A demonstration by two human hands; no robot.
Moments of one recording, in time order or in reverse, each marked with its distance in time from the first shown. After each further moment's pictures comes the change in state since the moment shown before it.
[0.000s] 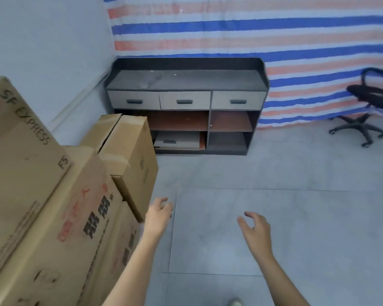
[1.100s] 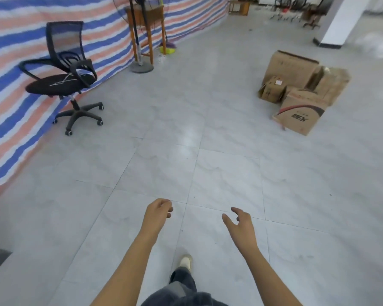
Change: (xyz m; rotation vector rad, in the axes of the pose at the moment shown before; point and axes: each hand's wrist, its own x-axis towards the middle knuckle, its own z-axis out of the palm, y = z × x) left_hand -0.120 0.182 0.602 0.456 -1.256 0.364; right_hand 0.024 0.249 -0.371 0.320 1.006 0.811
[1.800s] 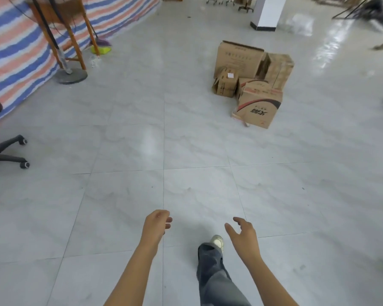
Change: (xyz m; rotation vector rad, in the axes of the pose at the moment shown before) left_hand 0.259 0.145 0.129 0.097 -0.230 -0.090; right_hand 0.256 -0.052 -0.034 -0.012 0.186 0.233
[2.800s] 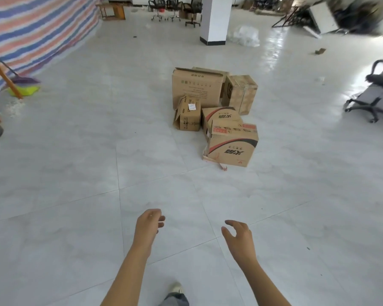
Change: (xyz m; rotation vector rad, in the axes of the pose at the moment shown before) left_hand 0.454 0.392 0.220 0.076 -0.135 0.122; right_hand 0.529 -0.225 -0.090 0.068 0.204 0.052
